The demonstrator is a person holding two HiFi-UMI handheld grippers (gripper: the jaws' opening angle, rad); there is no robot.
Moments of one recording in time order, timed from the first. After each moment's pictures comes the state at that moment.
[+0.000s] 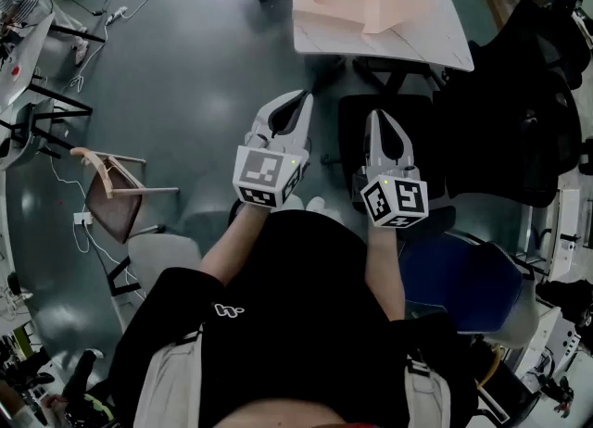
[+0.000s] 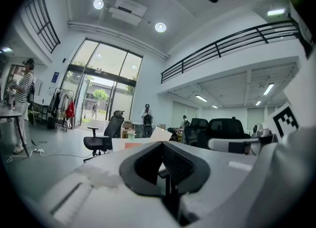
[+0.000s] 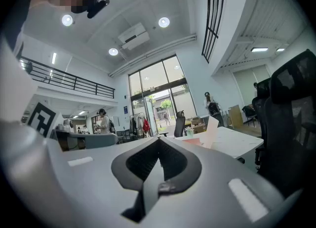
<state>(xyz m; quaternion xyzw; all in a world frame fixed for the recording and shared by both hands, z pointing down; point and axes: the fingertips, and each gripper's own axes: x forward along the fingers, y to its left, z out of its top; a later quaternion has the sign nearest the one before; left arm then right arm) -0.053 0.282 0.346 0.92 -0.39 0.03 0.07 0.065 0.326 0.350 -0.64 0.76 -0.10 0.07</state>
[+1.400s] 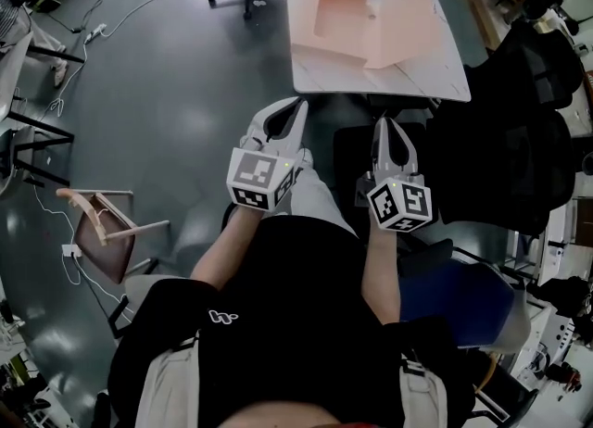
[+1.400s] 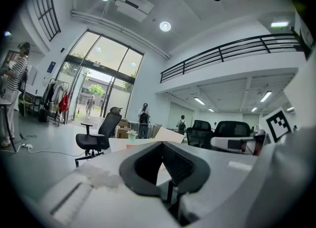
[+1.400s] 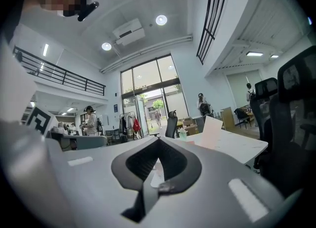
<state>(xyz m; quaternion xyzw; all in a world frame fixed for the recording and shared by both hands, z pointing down) -0.074 0.142 0.363 0.93 -0.36 0.01 0.09 0.074 0.195 0.359 -0.68 0.73 -0.10 0.06</state>
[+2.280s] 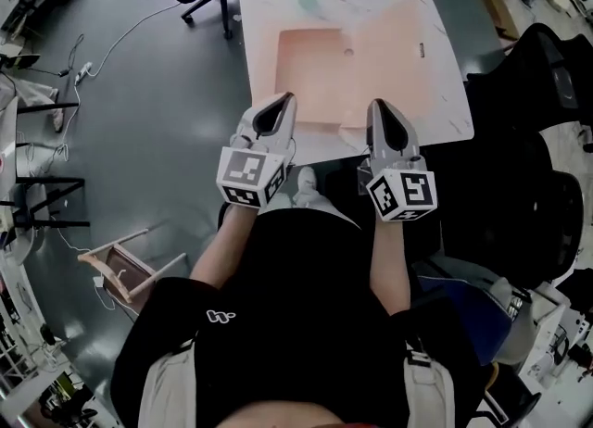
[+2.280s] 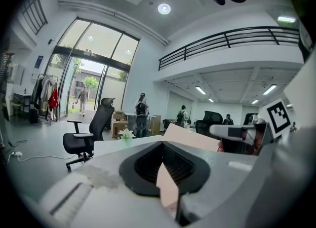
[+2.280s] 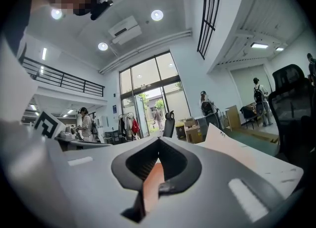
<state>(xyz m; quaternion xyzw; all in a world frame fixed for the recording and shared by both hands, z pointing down) 0.077 -0.091 0.382 0.93 -0.34 0.08 0.11 0.214 -0.039 0.356 -0.66 0.74 -0.11 0.06</state>
